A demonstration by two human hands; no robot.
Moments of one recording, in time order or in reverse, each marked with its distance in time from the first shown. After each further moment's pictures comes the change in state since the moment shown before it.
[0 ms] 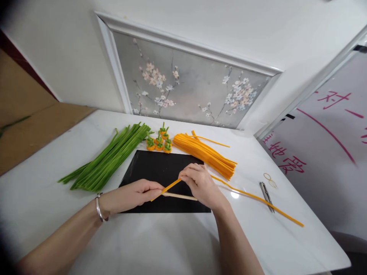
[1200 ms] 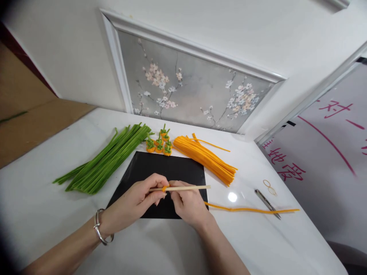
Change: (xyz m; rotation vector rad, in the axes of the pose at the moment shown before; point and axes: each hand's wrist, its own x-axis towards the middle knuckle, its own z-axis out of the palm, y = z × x) left_hand -0.002 0.007 0.021 0.099 0.345 0.335; right_hand -0.007 -0.016 0.043 0.209 0.068 -0.046
